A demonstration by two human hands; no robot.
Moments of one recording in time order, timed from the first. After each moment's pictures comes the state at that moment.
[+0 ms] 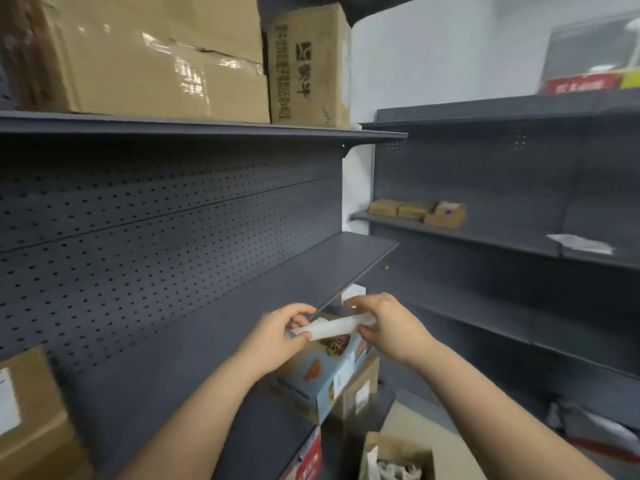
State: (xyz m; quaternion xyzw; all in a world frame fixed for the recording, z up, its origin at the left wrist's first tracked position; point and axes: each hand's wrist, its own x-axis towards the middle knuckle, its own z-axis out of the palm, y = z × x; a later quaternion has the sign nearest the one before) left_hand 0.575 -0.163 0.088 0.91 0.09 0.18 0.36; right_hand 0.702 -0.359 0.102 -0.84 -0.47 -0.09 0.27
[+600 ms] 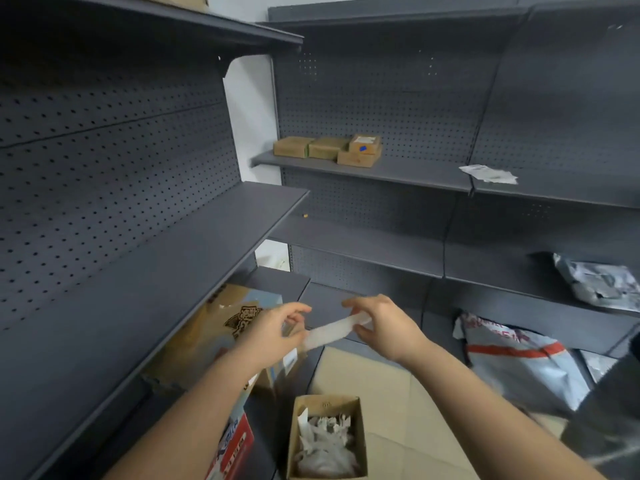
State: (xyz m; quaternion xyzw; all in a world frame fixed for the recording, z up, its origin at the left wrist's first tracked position) left_hand 0.815 -0.225 -0.029 0.92 0.01 0.04 0.38; right_hand 0.881 -0.450 -0.017 -0.91 -0.32 -0.03 0.26
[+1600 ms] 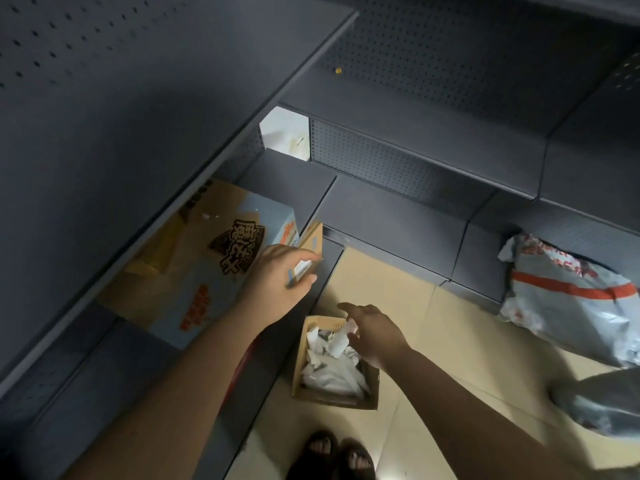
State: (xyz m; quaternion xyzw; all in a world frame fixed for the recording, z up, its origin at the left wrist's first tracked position) left_hand 0.961 -0.155 -0.194 0.94 0.07 0.08 0.34; right_hand 0.998 -0.361 -0.279 -0.91 -0.27 0.26 0.17
